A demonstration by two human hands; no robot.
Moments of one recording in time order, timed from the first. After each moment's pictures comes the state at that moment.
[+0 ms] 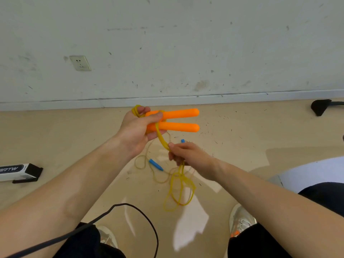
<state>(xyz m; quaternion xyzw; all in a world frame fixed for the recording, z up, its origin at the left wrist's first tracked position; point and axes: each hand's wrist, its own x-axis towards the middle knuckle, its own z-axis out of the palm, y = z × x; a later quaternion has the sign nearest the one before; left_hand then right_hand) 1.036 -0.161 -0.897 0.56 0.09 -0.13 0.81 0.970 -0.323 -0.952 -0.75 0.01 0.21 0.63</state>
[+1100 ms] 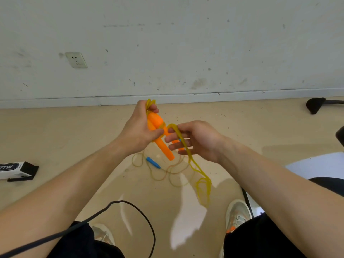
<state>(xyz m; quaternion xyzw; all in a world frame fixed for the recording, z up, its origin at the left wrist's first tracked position) 1.030 -0.152 -0.911 0.89 -0.17 0.00 0.43 0.980 -0.339 -0.895 -0.65 0.12 0.26 0.71</state>
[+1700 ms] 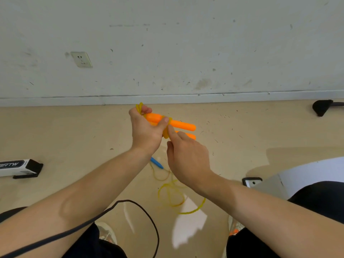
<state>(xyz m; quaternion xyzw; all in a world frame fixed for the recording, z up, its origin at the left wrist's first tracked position) 1.025 -0.179 -0.934 0.77 0.04 0.09 0.63 0.945 -0.287 -0.931 -0.97 -0.05 -0.13 0.21</state>
